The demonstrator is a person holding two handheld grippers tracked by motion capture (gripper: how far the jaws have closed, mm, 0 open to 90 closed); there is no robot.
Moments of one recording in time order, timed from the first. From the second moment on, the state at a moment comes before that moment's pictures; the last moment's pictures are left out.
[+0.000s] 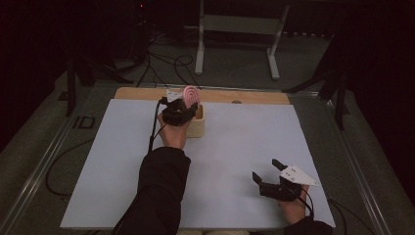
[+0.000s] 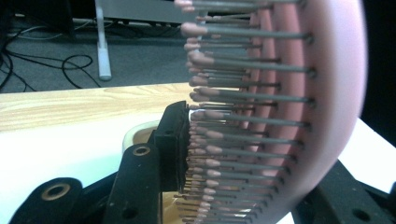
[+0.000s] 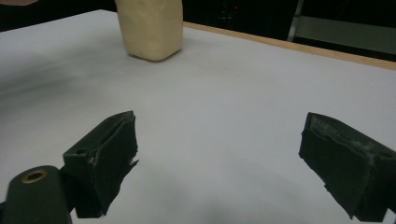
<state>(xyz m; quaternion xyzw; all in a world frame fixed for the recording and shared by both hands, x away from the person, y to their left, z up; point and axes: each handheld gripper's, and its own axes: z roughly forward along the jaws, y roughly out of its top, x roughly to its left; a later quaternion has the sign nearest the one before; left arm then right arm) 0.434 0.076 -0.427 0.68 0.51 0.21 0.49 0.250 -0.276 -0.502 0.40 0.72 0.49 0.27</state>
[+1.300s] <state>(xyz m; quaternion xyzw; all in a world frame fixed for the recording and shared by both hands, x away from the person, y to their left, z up) 0.435 0.085 -0.422 0.68 0.51 0.23 0.47 0.250 -0.275 -0.502 0.40 0.72 0.49 0.27</state>
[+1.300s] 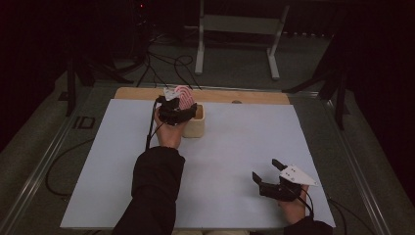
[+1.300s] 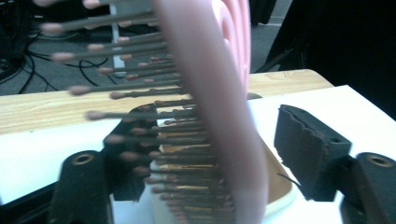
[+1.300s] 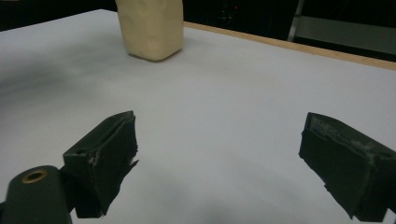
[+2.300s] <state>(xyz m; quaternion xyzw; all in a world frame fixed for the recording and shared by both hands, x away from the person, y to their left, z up) 0.429 0.089 -0.411 0.68 0.50 0.27 0.46 0.250 -0.274 -0.502 0.40 0.72 0.49 0.27</state>
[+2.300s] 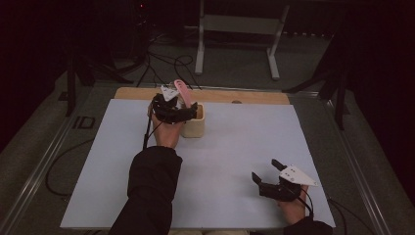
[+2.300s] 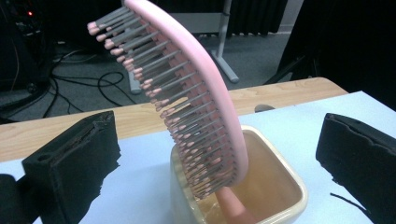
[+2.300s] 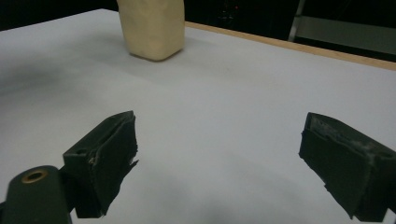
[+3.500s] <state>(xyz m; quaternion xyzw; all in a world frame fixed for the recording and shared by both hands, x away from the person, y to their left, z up) 0.402 0.102 -0.387 0.74 0.43 0.28 0.44 0.248 -0.276 -0.502 0.40 0.72 0.49 0.27</state>
